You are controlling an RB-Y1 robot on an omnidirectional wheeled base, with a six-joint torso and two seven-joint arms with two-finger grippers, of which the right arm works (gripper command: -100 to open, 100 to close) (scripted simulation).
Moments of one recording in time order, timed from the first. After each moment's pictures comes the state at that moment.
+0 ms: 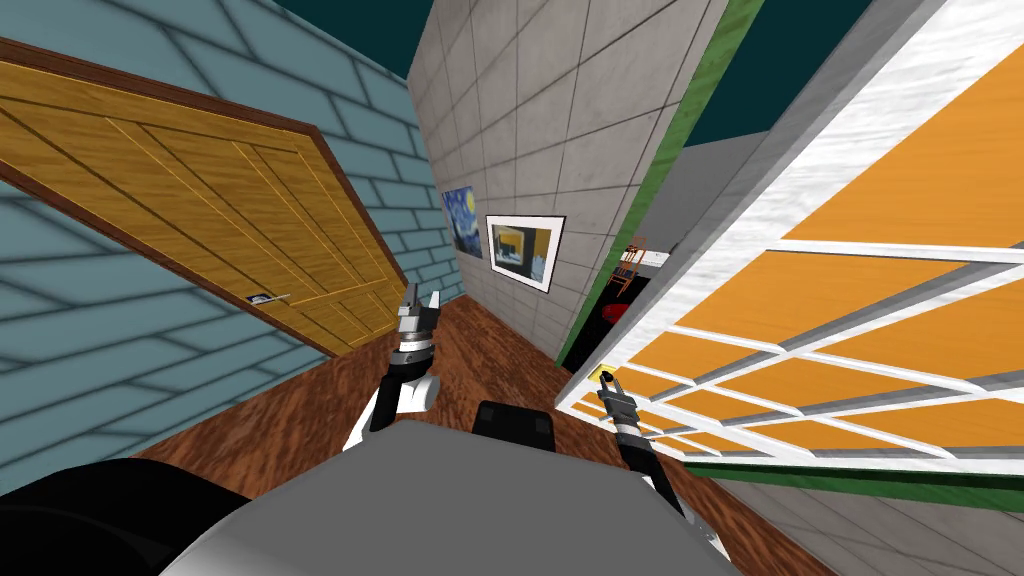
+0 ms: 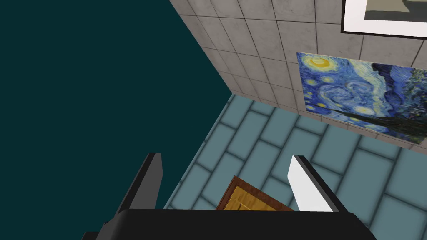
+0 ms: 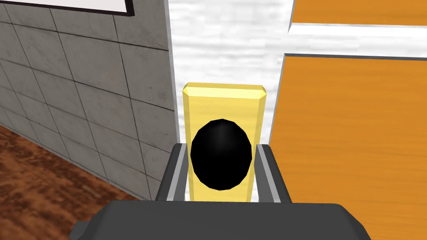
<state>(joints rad) 0.15 -0.52 0.53 -0.80 -0.77 -1.05 -1.58</state>
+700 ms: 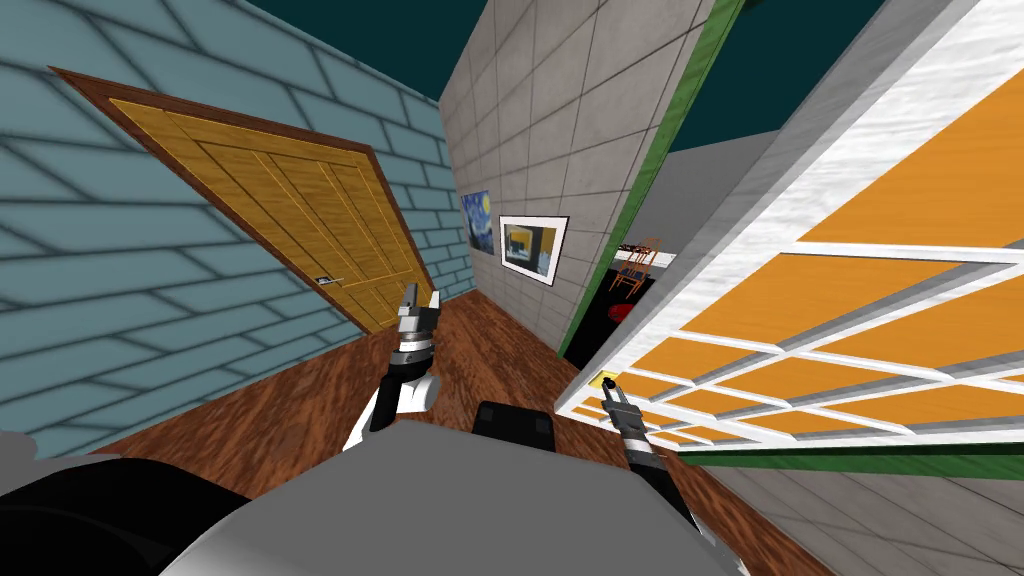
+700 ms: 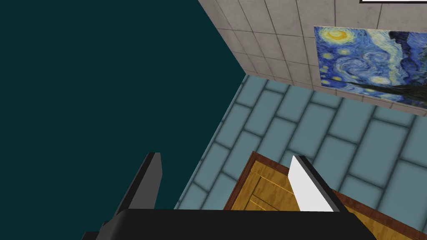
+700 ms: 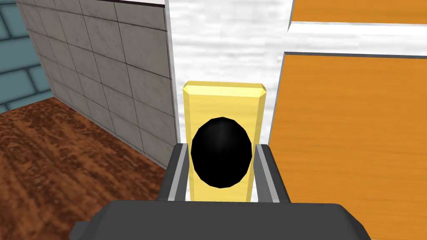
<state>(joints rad) 0.19 -0.58 0.60 -0.79 -0.74 -1.13 -1.64</state>
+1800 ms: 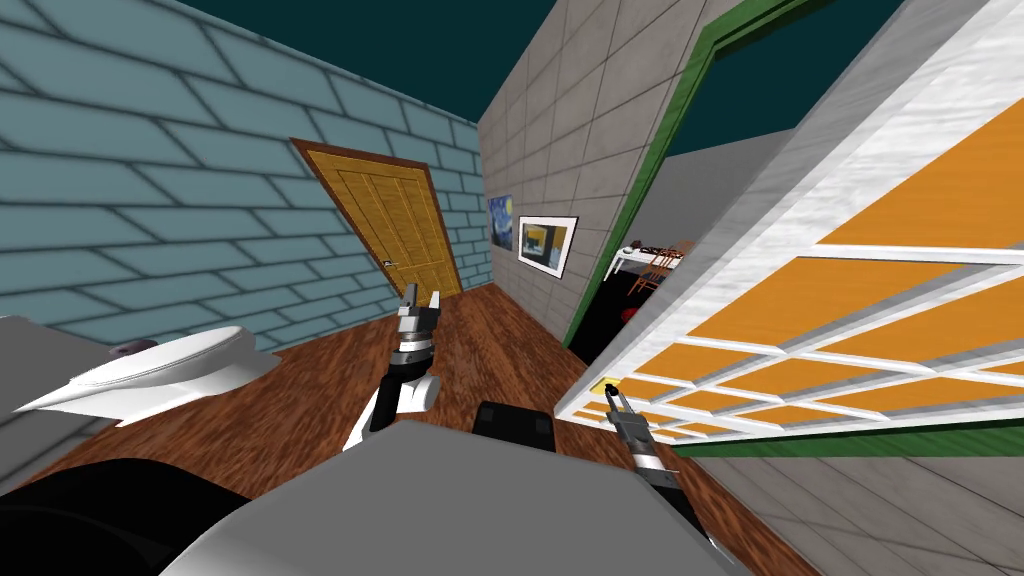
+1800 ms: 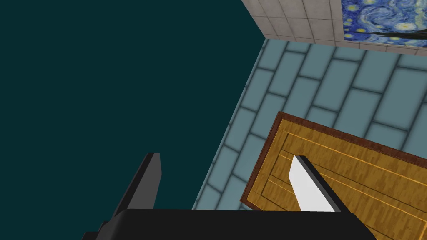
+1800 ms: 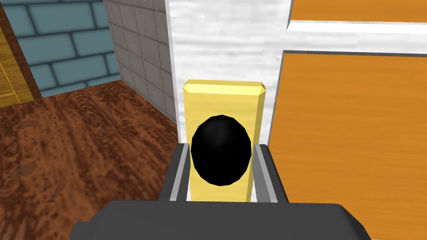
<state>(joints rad) 0.19 -0.60 0.66 -0.71 -0.71 -1.23 -1.72</state>
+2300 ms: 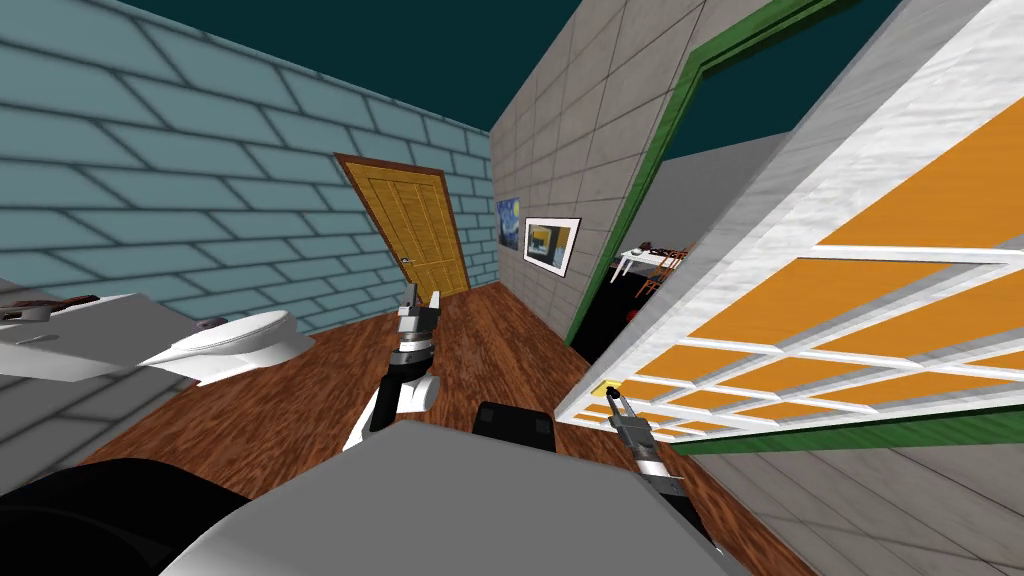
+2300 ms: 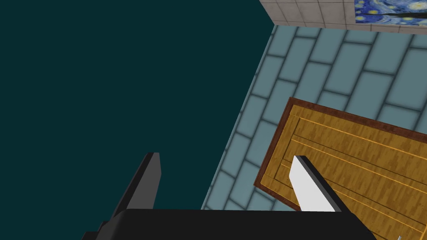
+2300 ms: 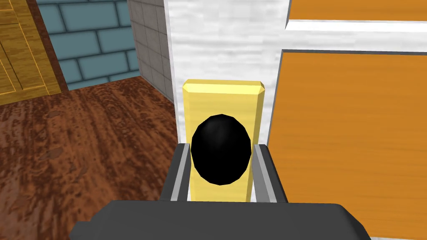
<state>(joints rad) 0.20 -0.61 0.68 -0.69 -0.70 -1.25 -1.74</state>
